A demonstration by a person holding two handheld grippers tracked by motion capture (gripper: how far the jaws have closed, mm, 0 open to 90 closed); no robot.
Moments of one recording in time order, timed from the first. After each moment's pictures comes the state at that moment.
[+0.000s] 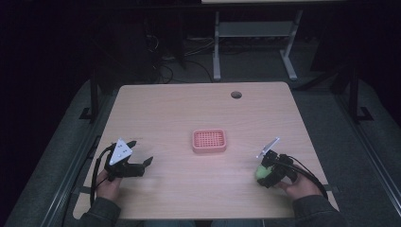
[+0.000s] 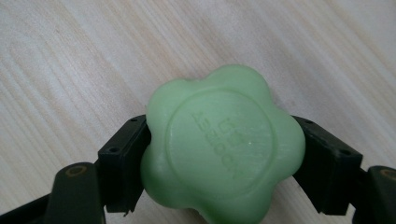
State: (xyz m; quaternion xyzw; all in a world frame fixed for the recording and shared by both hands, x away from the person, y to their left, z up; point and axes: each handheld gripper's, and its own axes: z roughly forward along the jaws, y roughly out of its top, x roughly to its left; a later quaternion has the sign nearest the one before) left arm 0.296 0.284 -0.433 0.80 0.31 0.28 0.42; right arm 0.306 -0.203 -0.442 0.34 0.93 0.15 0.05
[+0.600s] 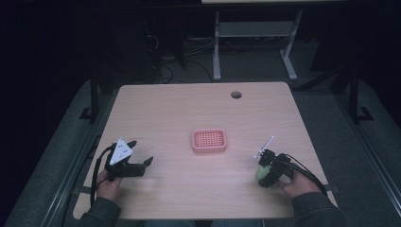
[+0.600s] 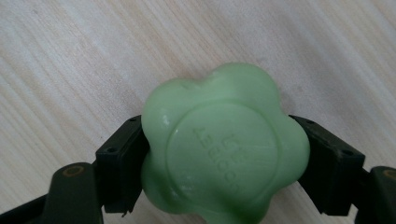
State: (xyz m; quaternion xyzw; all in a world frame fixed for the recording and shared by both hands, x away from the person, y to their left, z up) left arm 0.297 0.283 -0.433 0.81 0.31 0.28 0.42; right arm 0.315 -0.196 -0.445 0.35 0.93 0.08 0.02
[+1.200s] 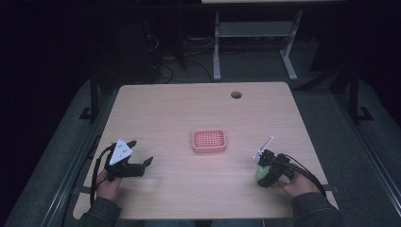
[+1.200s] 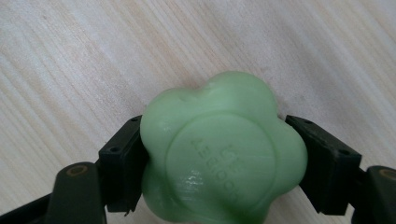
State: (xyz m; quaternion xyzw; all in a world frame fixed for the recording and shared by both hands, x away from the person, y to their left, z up) left arm 0.296 0.283 -0.432 0.81 0.31 0.28 0.42; right arm 0.312 -0.195 -0.445 0.34 0.93 0.10 0.03
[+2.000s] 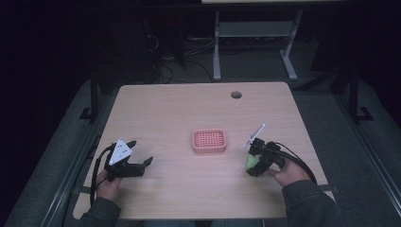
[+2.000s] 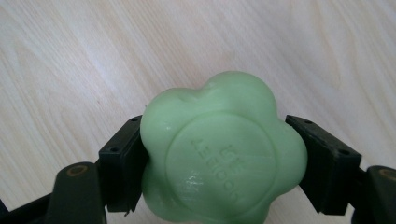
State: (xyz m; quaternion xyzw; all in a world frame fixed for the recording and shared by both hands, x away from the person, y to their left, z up) left arm 0.296 0.283 -0.432 0.80 0.32 0.28 0.42; right arm 0.334 -0.166 -0.413 0.30 0.94 0.14 0.04
